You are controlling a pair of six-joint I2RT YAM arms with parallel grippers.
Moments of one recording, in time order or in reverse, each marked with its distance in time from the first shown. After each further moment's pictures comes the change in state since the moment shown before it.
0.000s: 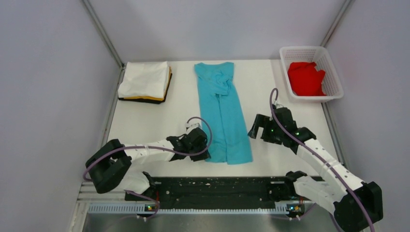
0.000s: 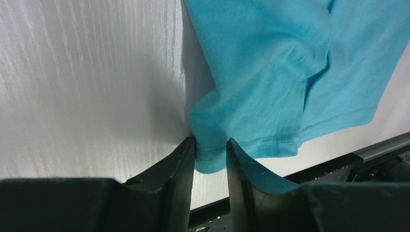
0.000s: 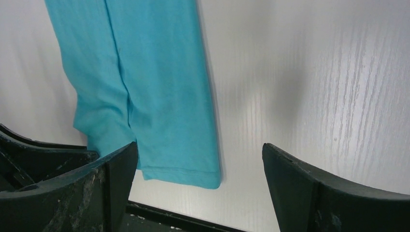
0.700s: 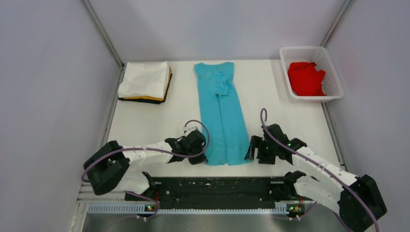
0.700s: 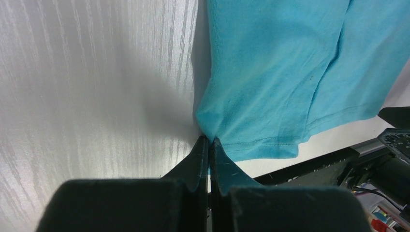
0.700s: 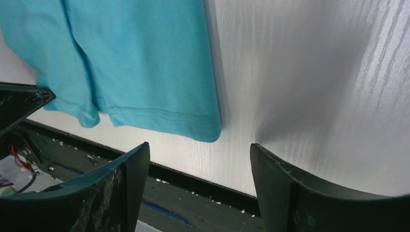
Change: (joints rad) left arm -0.006 -0.029 -0.038 -0.018 0.037 -0.069; right arm 0.127 -0.016 -0.219 0.000 -0.161 0.110
